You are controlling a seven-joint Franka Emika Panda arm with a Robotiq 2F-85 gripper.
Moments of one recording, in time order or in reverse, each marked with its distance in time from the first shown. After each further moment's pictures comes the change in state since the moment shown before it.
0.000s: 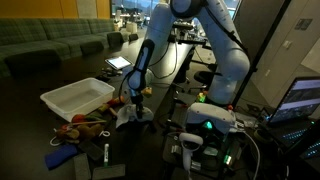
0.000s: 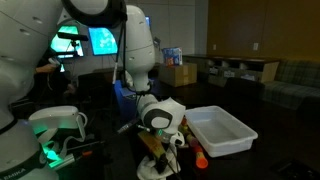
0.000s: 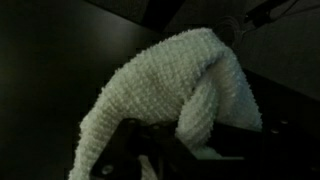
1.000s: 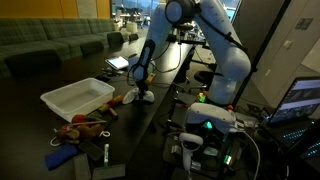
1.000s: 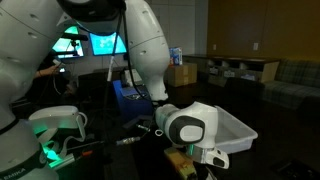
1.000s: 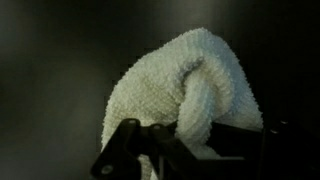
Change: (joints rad) arm 0.057 0.045 -0.344 0.176 -0.187 0.017 0.323
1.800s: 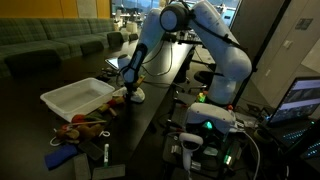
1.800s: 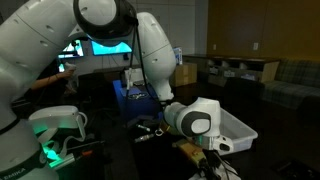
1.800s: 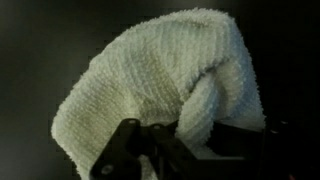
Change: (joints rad) arm 0.040 0.113 0.043 0.198 0.000 0.018 0.082
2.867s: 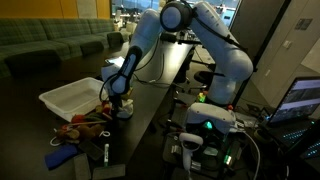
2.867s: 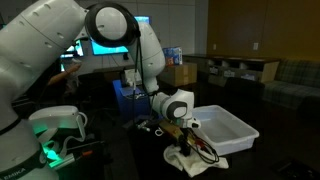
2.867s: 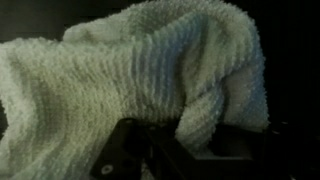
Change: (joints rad) arm 0.054 0.018 0.241 0.007 0.019 0.001 -0.031
